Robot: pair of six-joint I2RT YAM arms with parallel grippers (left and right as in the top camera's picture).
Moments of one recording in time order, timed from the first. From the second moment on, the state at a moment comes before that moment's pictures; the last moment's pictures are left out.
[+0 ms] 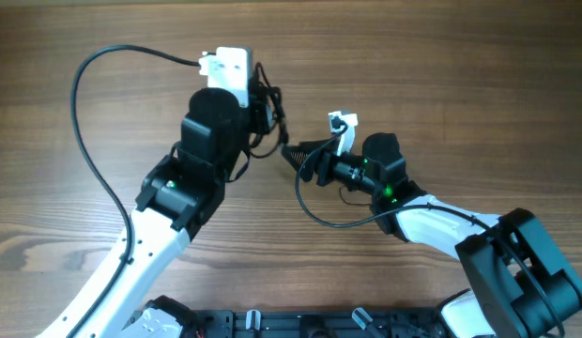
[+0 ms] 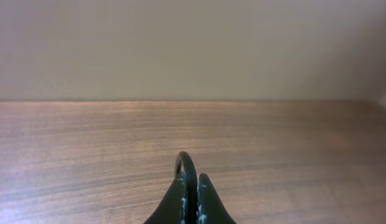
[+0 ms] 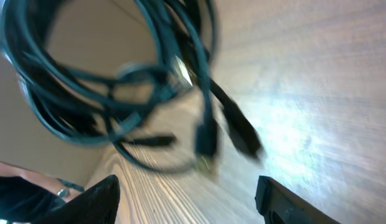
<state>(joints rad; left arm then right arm) -0.49 1.21 1.02 -0.13 -0.23 -0.26 0.50 1.64 0.55 0.76 -0.55 0.73</state>
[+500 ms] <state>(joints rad) -0.47 1.21 1.02 -0.18 -0.23 -0.40 0.50 1.64 0.55 1.09 -0.65 0.91</state>
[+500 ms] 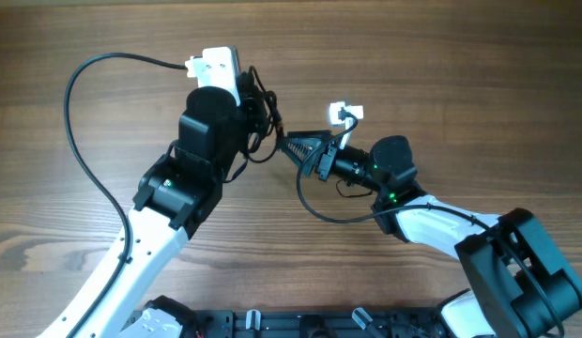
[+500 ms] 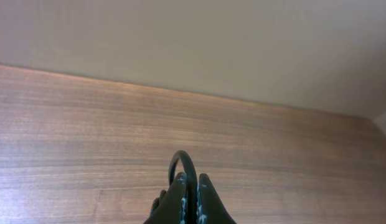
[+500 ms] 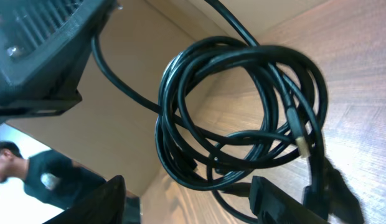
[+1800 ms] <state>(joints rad) -0.43 1.12 1.03 -0.26 0.39 -0.20 0.50 1.64 0.55 0.80 -0.69 -0.14</state>
